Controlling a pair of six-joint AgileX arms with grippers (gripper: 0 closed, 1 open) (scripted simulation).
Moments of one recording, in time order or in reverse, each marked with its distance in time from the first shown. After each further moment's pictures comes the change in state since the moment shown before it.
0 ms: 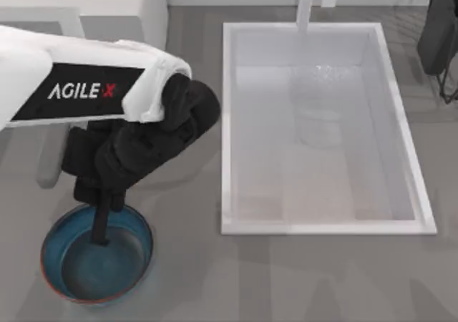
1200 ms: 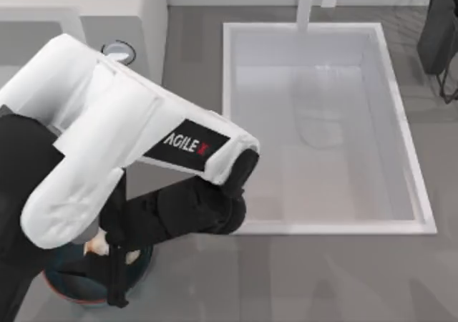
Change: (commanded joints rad) left arm -0.141 0.275 0.091 -0.457 -0.092 -0.565; right arm 0.000 0.000 0.000 0.000 0.000 0.000
